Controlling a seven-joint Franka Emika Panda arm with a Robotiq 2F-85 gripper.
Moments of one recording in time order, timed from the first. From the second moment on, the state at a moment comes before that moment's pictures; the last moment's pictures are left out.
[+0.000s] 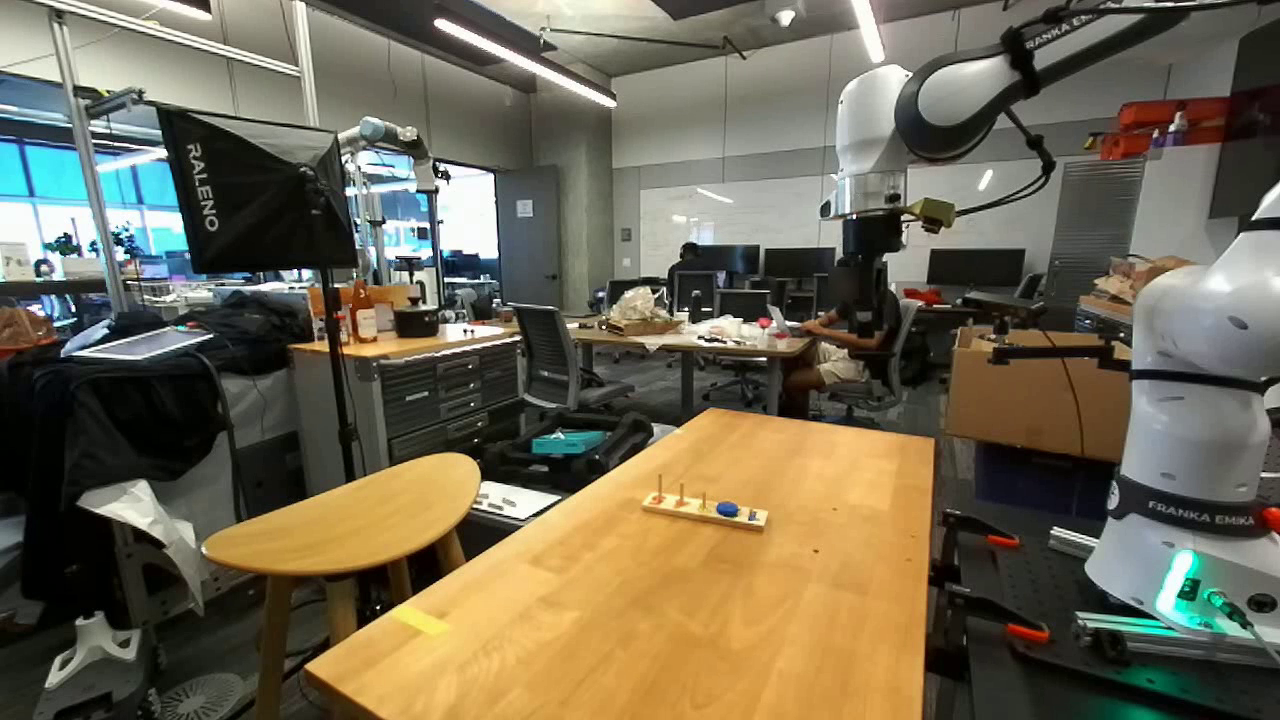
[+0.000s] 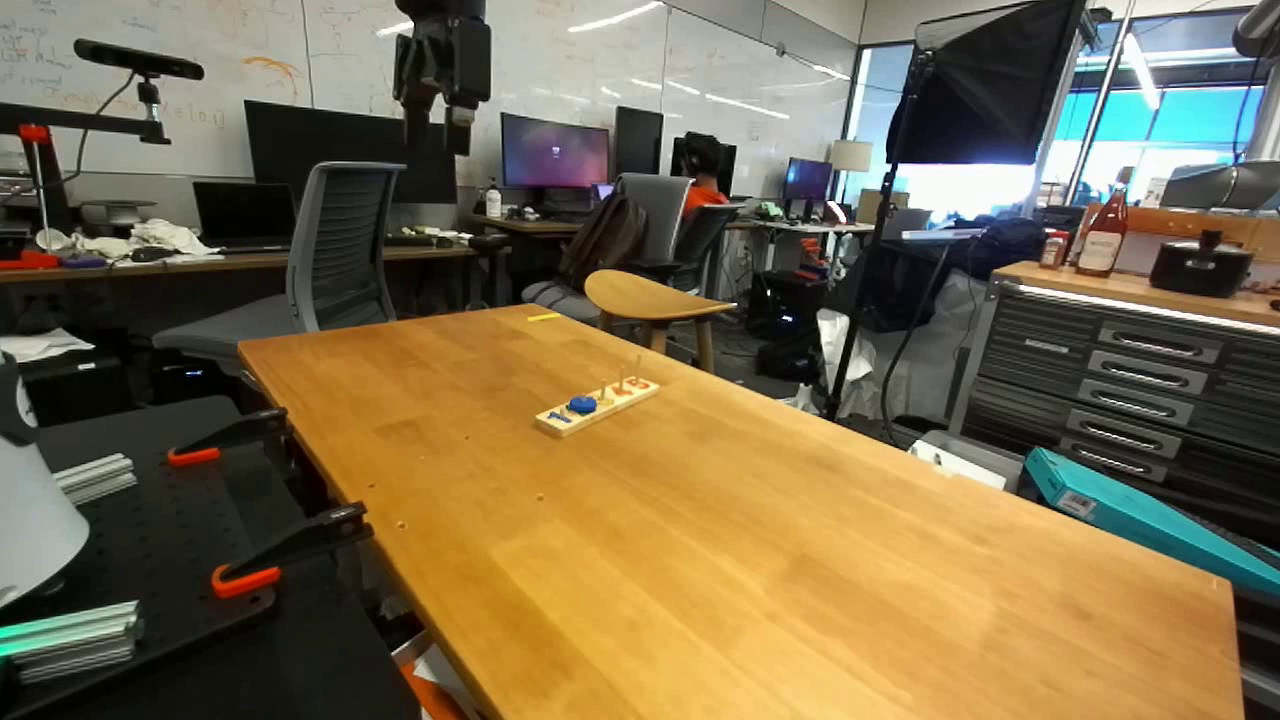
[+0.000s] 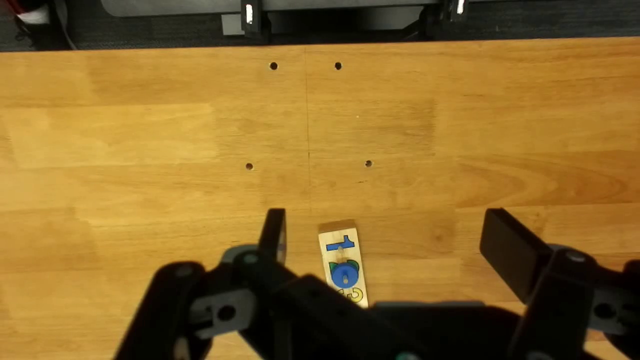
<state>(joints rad) 0.03 -0.58 -0.02 -2.55 -0.03 1.91 0.03</state>
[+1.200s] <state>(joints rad) 0.03 -0.13 0.05 -2.49 -0.03 2.38 0.11</state>
